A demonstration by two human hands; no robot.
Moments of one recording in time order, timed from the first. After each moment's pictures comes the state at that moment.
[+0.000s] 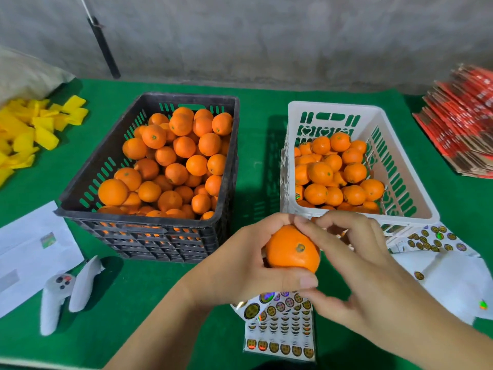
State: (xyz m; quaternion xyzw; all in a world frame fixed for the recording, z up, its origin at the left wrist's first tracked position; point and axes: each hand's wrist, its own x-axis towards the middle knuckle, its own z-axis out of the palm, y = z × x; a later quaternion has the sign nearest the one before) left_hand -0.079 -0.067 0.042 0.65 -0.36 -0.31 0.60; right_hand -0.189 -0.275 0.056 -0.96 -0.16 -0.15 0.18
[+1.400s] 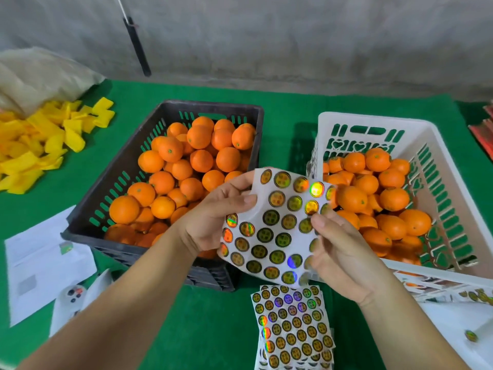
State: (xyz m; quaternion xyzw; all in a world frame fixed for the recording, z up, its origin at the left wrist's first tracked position) left_hand 0.081 -0.054 0.009 0.39 -0.22 -0.42 0.79; right_hand -0.029 -0.275 -0.001 -0.43 0.02 0.12 0.90
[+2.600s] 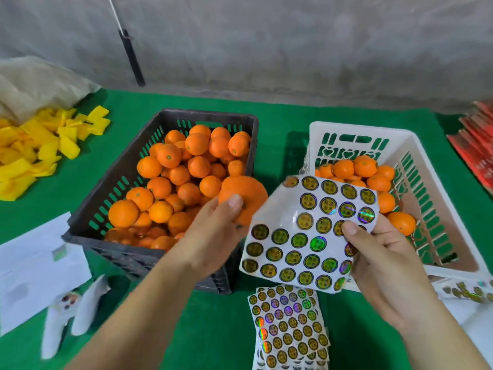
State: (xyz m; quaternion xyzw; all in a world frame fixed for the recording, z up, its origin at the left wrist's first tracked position) left_hand 0.019 -0.050 0.036 0.51 -0.10 -0.27 0.81; right_hand -0.084 -0.298 0.023 -0.56 0.05 -0.07 0.83
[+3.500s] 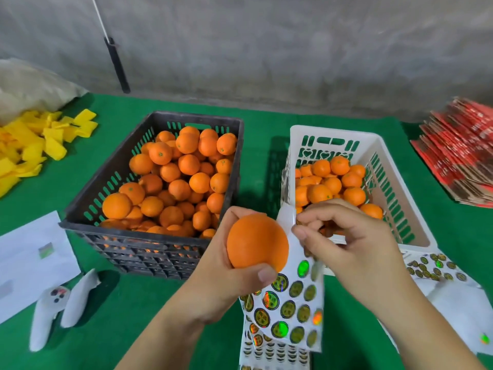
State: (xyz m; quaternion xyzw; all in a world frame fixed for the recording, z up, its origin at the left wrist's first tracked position) left_hand -0.077 -0.052 0.037 0.55 -0.20 -0.22 0.78; right_hand -0.127 -0.265 0.074 -0.85 -0.06 -0.22 0.48
